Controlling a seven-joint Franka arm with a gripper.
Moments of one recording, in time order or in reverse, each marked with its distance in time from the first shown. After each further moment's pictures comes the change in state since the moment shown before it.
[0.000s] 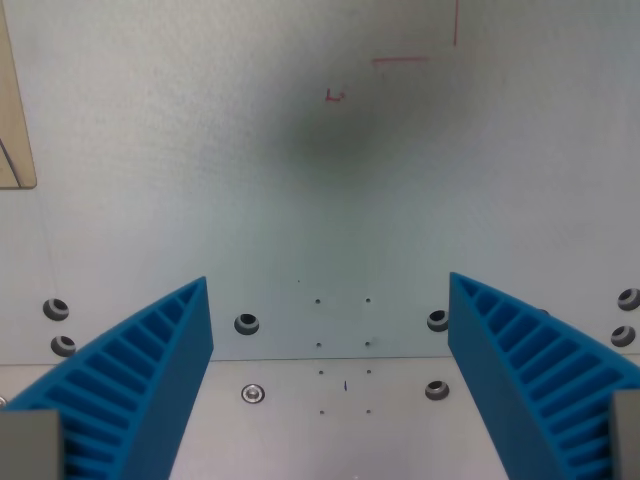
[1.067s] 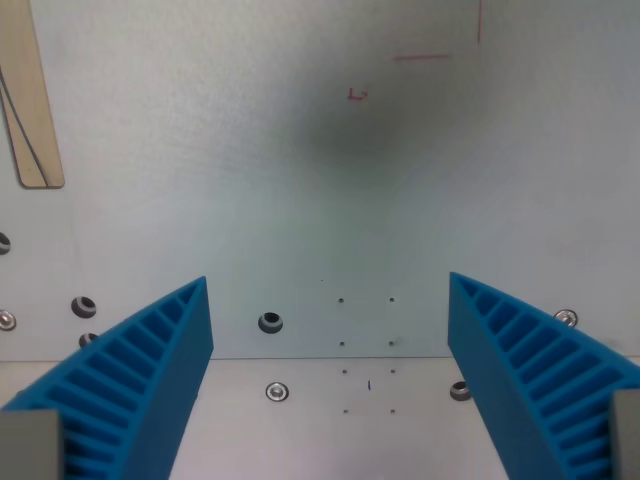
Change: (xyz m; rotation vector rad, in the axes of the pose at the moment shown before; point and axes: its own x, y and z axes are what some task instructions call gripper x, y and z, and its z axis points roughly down) arm 0.000 -0.004 0.000 0.041 0.000 0.012
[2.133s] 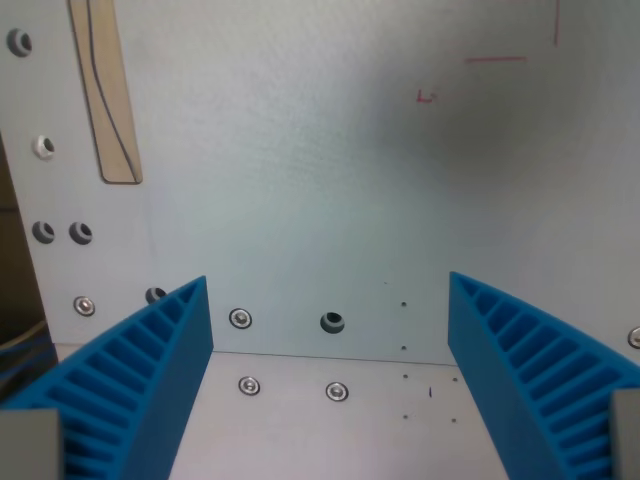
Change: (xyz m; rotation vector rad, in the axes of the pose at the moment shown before) arm 0.001 -0.001 0.000 0.137 0.006 0.008
